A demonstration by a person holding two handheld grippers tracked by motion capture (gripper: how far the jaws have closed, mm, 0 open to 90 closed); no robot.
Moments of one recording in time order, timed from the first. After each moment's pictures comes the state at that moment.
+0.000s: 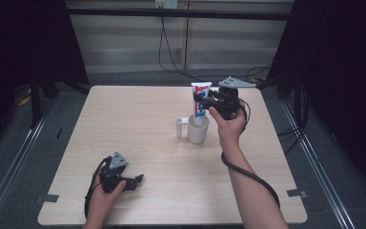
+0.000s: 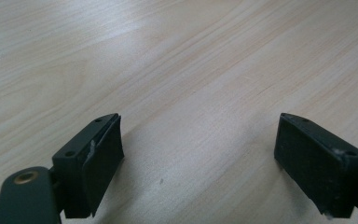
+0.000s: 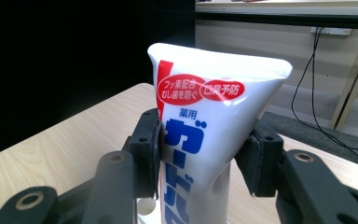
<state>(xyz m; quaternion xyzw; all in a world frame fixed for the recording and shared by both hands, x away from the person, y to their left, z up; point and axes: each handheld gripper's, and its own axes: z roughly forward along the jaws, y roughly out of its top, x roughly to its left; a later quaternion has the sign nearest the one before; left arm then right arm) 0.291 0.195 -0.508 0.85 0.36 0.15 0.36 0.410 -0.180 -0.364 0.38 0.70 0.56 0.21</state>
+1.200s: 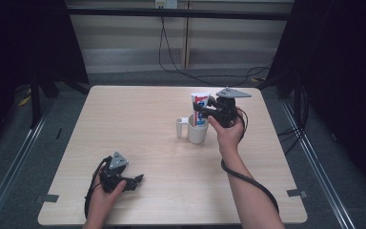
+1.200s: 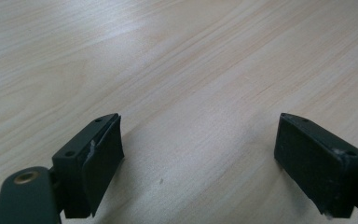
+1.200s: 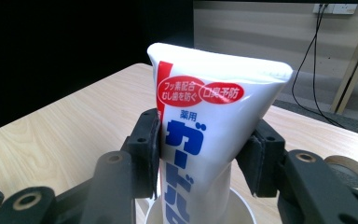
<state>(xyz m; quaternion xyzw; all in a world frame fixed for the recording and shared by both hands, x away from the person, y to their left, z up) 0.291 0.195 -0.508 0.85 0.36 0.15 0.36 0.408 -0.181 -0.399 0.39 0.71 0.54 0.20</state>
